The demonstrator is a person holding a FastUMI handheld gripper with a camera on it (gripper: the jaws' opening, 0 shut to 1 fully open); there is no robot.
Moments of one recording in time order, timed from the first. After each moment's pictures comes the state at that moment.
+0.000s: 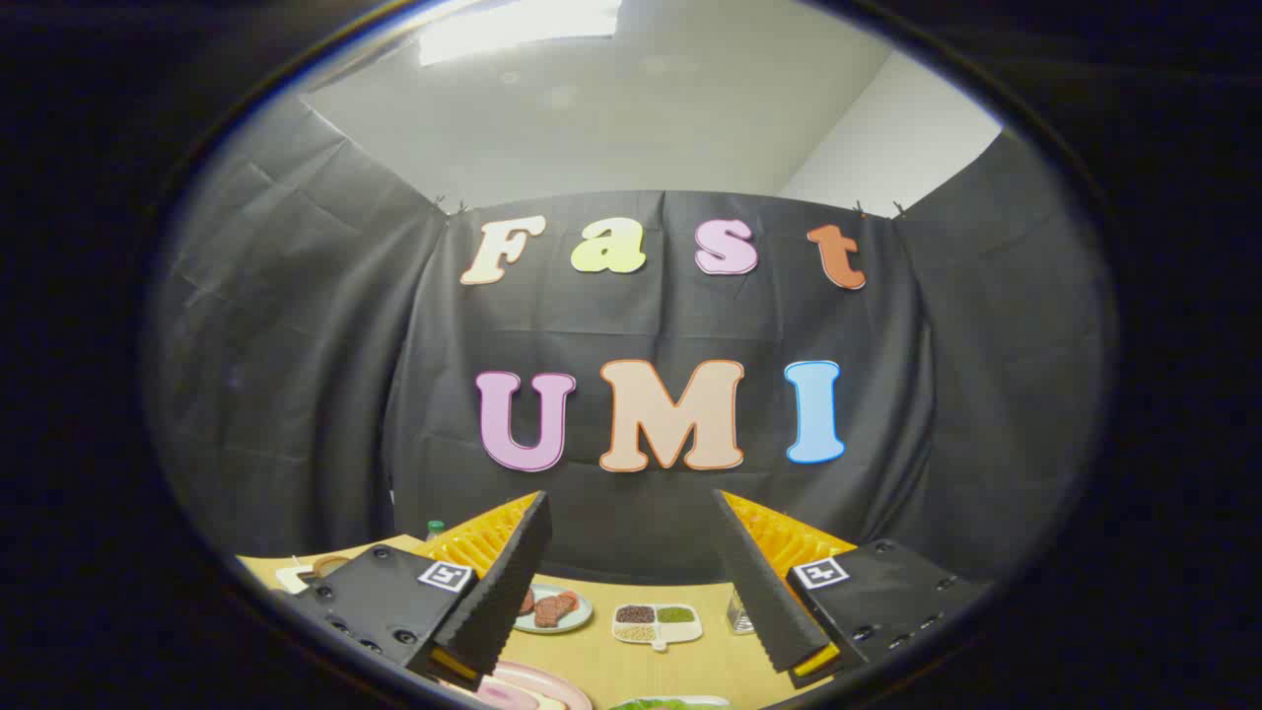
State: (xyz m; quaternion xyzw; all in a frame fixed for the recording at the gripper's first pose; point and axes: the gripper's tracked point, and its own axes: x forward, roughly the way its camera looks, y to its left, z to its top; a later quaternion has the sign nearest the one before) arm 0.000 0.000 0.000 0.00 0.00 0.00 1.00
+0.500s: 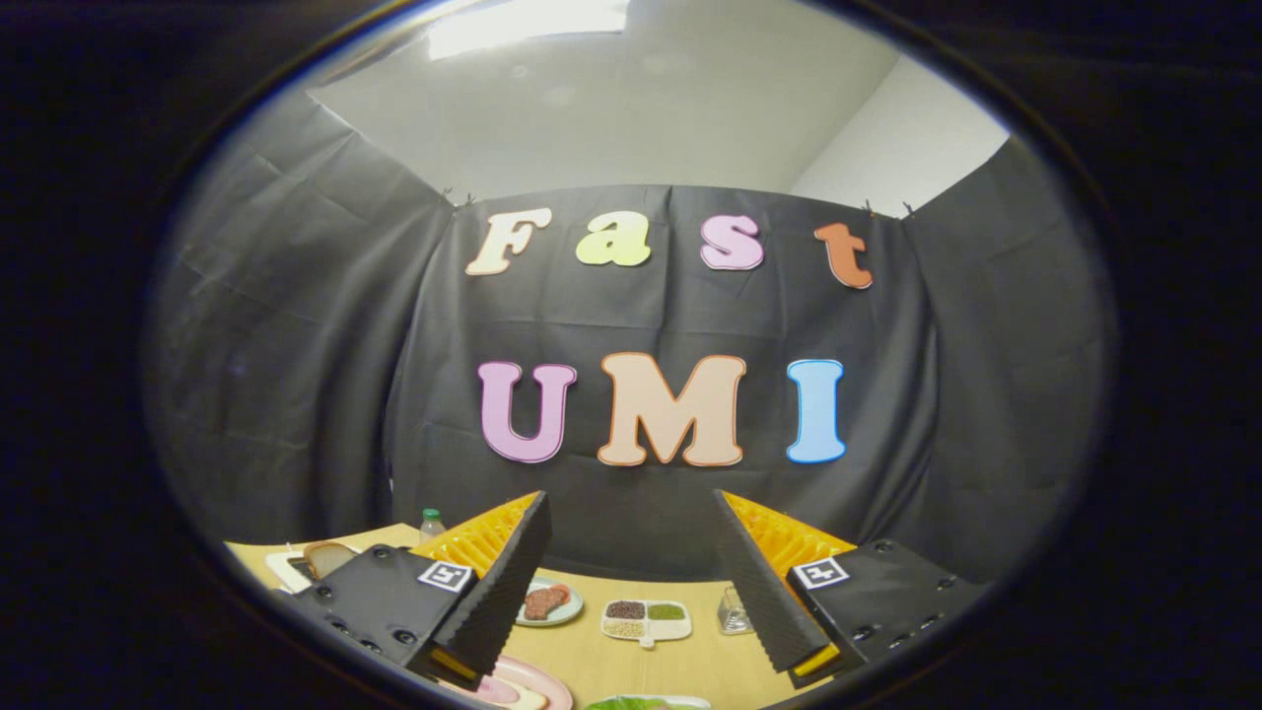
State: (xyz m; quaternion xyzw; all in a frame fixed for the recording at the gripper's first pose) arm 0.001 -0.011 -0.008 -0.01 0.01 0.01 1.00
